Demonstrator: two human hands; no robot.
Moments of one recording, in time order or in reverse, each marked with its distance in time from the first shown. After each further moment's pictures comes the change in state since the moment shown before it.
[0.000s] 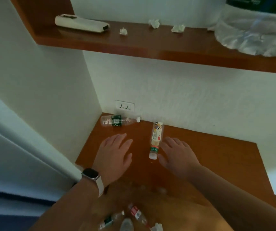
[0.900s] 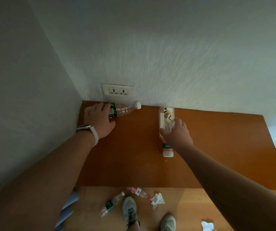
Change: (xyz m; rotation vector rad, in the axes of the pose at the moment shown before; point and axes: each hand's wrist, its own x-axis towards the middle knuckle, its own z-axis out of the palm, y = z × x) left_hand 0.204 -0.178 0.176 -0.029 -0.312 -0.034; right_hand 0.173 0.006 0.123 0.556 -0.006 0.936
